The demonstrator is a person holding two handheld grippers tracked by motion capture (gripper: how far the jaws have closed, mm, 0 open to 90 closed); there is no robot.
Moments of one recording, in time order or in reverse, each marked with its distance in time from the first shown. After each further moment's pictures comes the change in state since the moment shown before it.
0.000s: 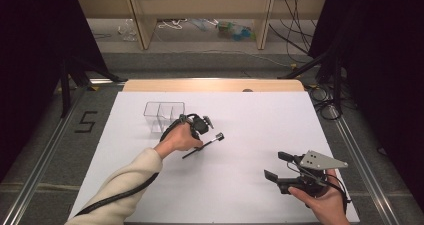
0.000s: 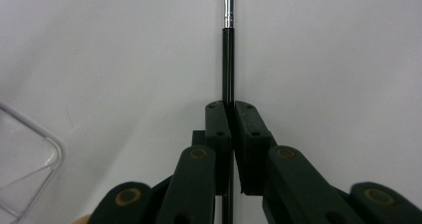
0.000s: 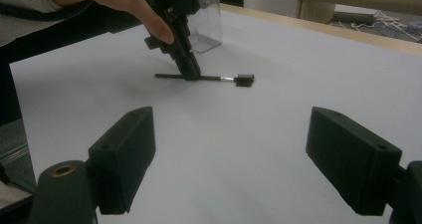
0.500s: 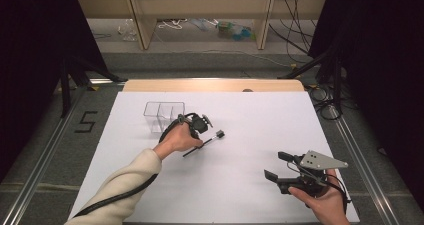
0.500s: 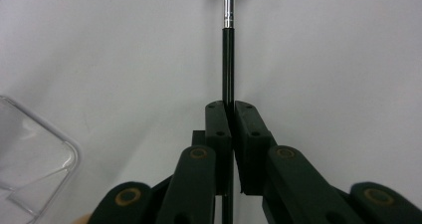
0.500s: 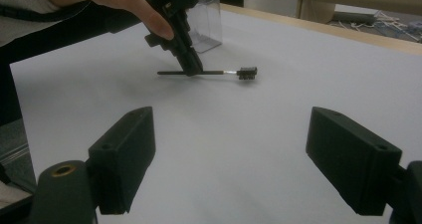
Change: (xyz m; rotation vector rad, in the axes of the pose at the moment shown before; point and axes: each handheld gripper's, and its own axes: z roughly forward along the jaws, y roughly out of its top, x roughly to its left) left arm -0.001 -0.002 -0.007 -0.064 0.031 -0.001; right arm 0.000 0.000 0.000 -0.002 0.000 0.000
